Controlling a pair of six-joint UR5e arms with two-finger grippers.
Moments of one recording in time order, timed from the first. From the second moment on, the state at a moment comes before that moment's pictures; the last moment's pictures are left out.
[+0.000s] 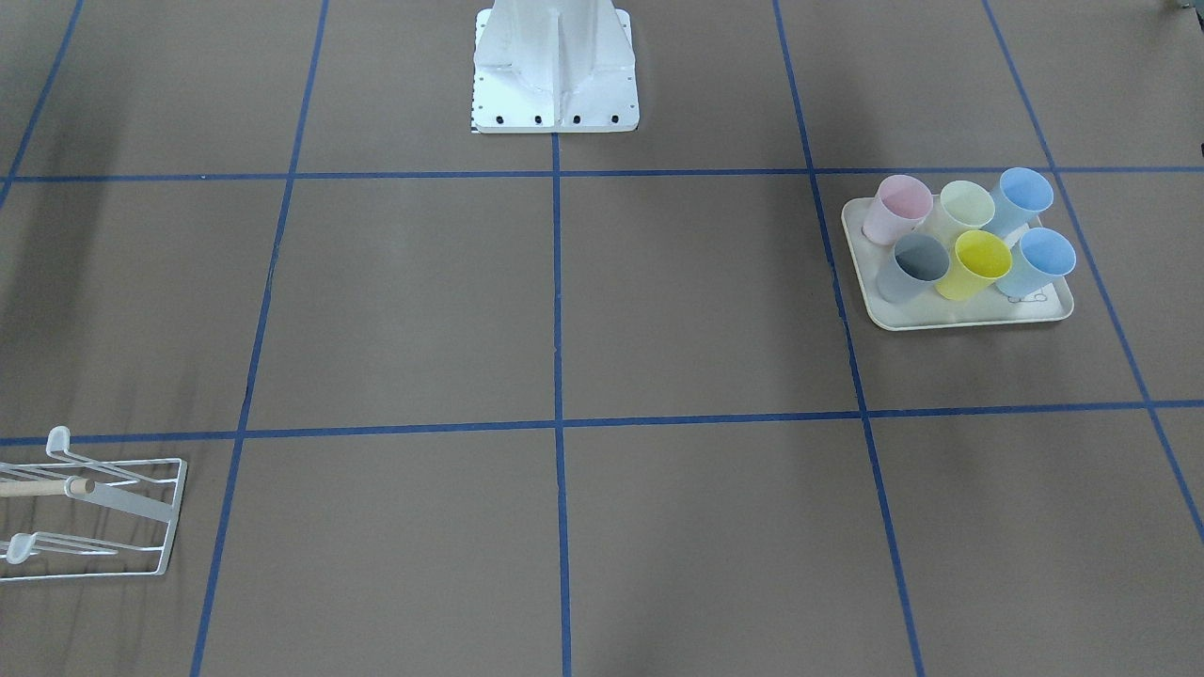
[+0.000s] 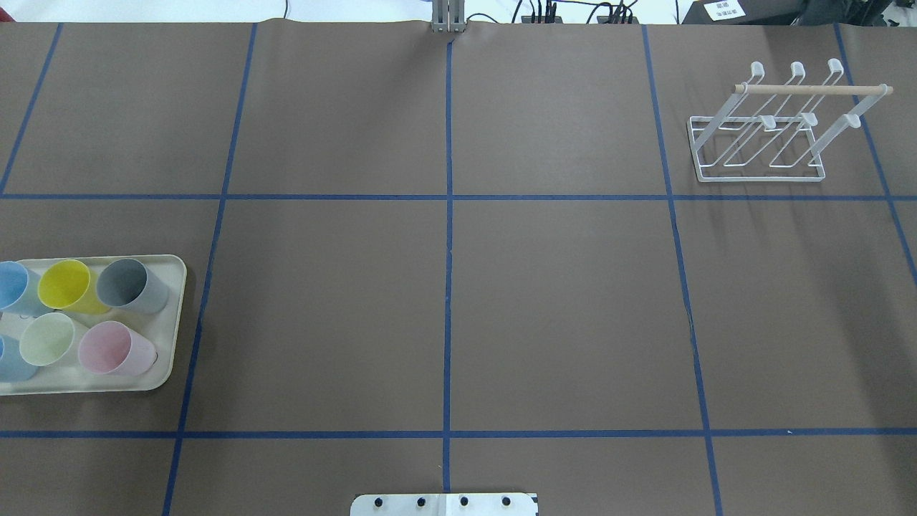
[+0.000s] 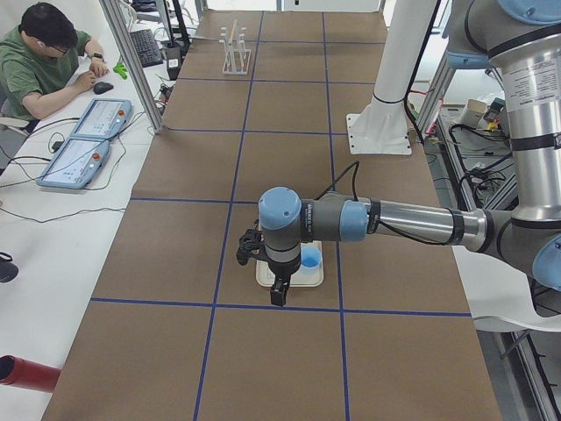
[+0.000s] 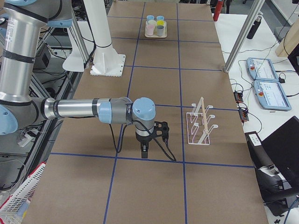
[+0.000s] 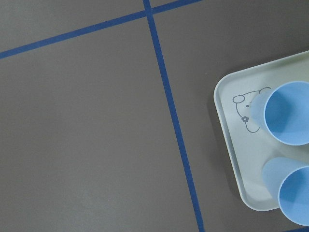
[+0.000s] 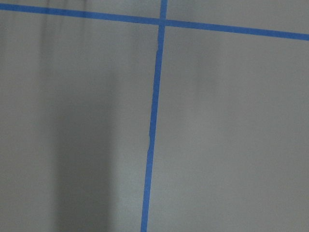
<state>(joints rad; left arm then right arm) -1.53 -1.32 -1.92 -1.45 -2.28 0.23 1.57 -1.85 1.92 -1.65 2.29 -0.08</state>
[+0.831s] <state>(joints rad) -1.53 -1.36 -1.93 -1.55 -2.27 0.22 1.55 -1.82 1.93 -1.51 2.31 -0.06</state>
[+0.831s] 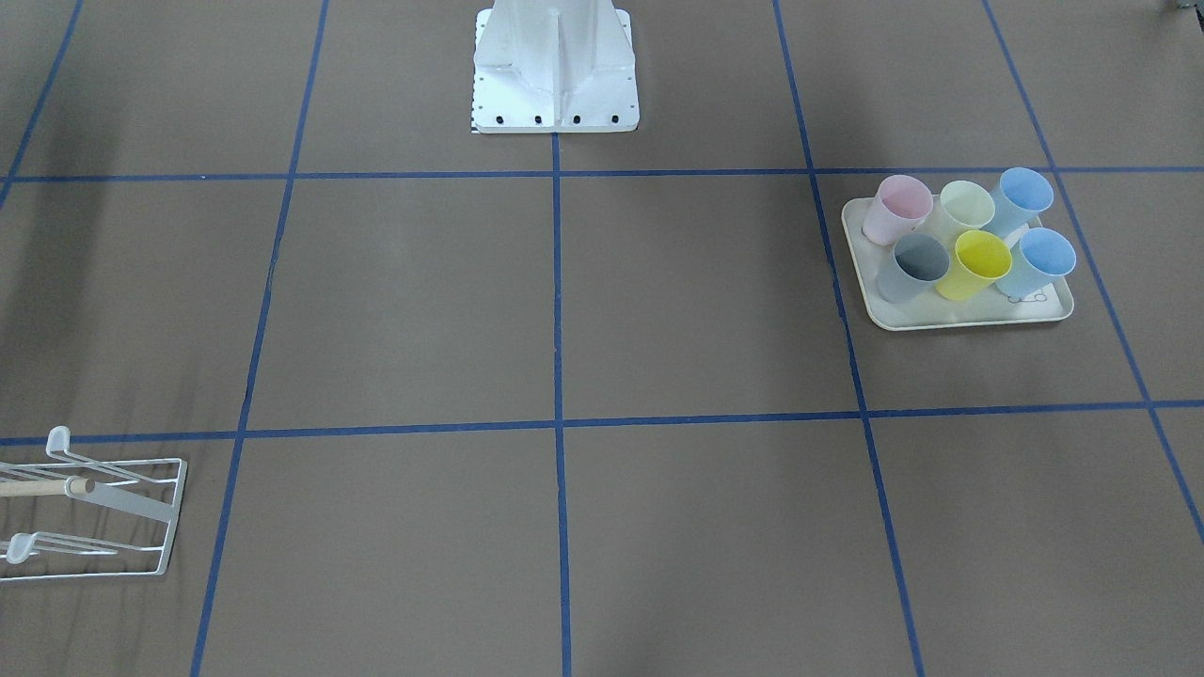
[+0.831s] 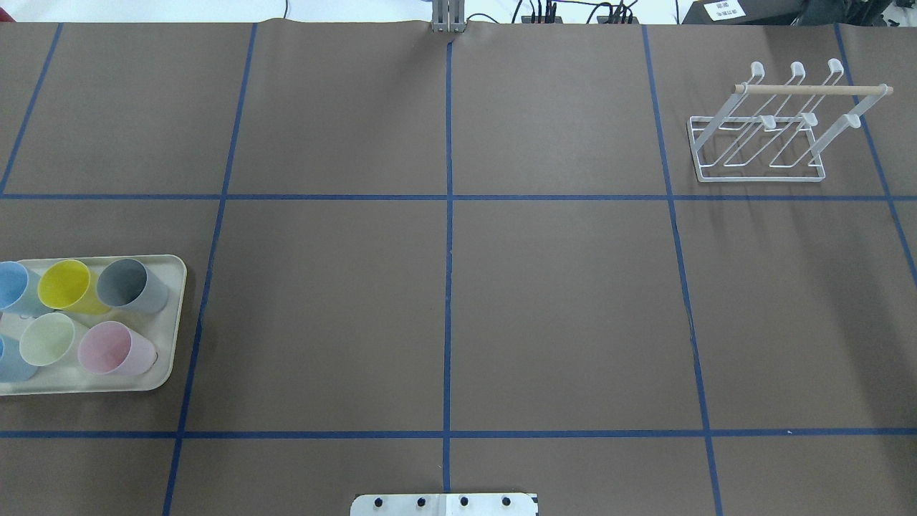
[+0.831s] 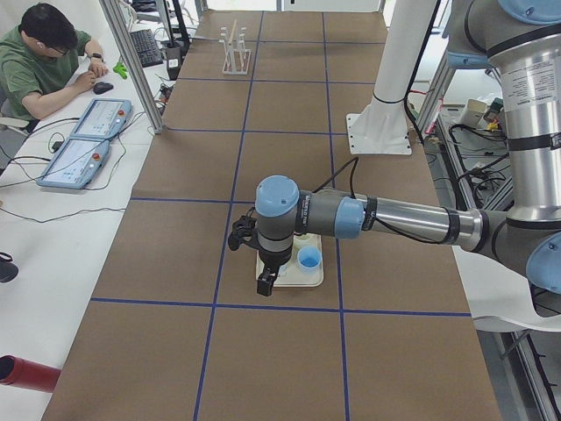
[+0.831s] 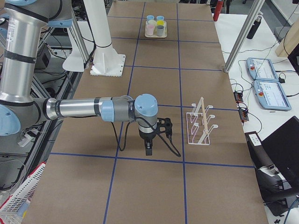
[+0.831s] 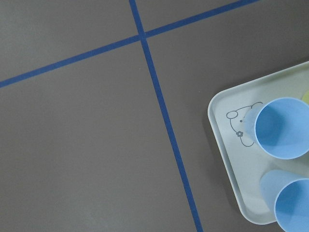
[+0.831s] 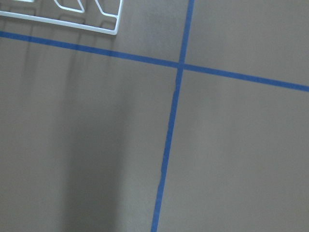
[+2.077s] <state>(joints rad) -1.46 -1.43 -1.82 -1.68 -2.28 0.06 1.18 -1.74 2.09 -1.39 2.27 0.33</state>
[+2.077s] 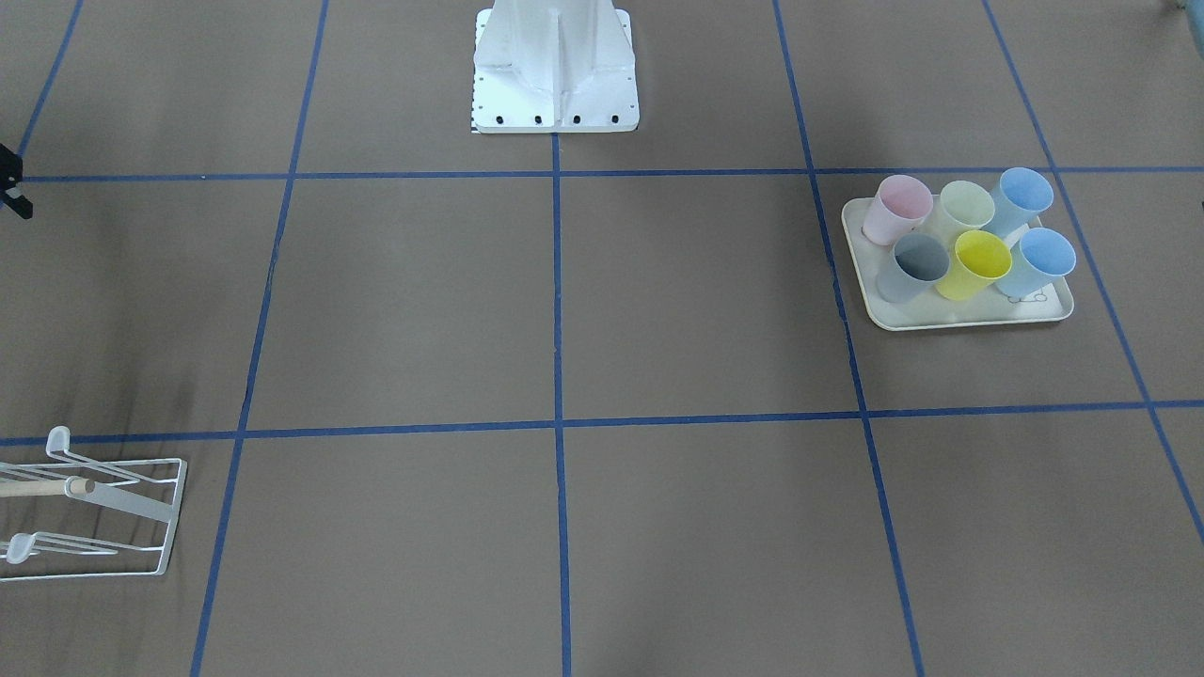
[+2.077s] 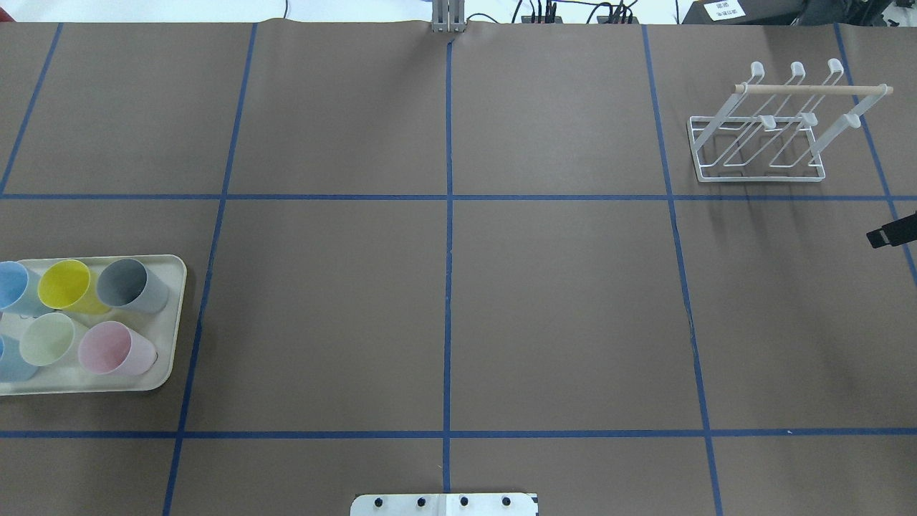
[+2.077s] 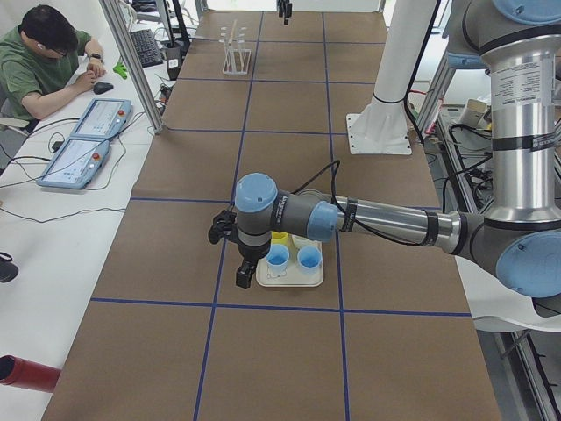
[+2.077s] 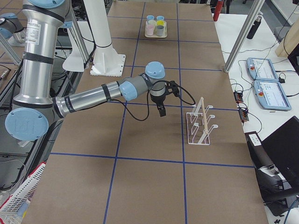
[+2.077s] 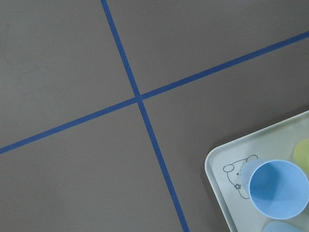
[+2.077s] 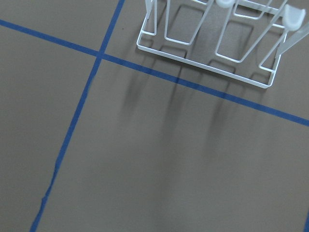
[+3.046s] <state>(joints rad) -1.24 -1.35 -1.73 -2.03 -2.30 -0.37 1.06 -1.72 2.15 -1.39 2.23 0.49</state>
